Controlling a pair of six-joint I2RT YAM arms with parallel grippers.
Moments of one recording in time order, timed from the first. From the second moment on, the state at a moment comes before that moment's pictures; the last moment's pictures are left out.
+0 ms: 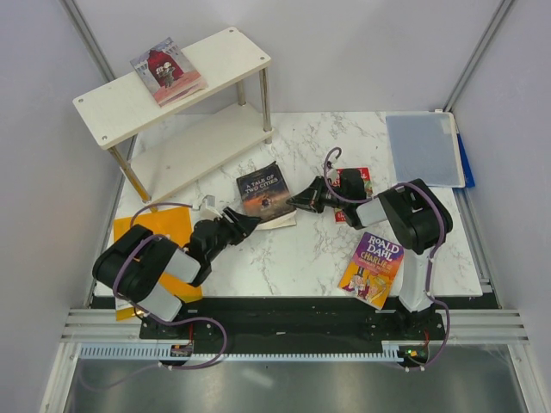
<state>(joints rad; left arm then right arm) -0.48 1.56 0.18 1.14 0.06 -1.02 0.39 2.01 0.84 0.85 -0.76 1.09</state>
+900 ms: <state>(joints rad) -0.48 1.73 0.31 1.17 0.17 -1.01 0.38 2.05 0.88 0.56 -0.76 0.83</state>
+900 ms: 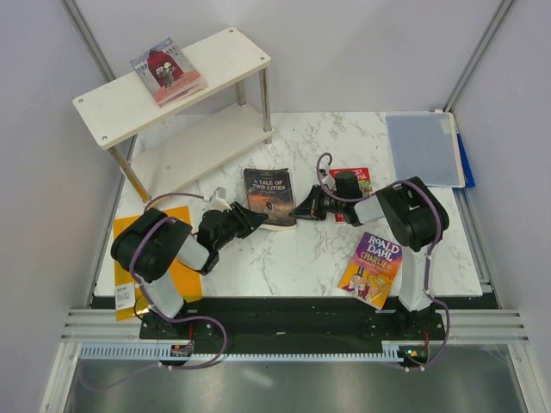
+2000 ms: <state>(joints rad) -0.49 1.30 0.77 0.09 0.23 -0.58 0.46 1.82 0.86 0.29 -0.49 0.56</state>
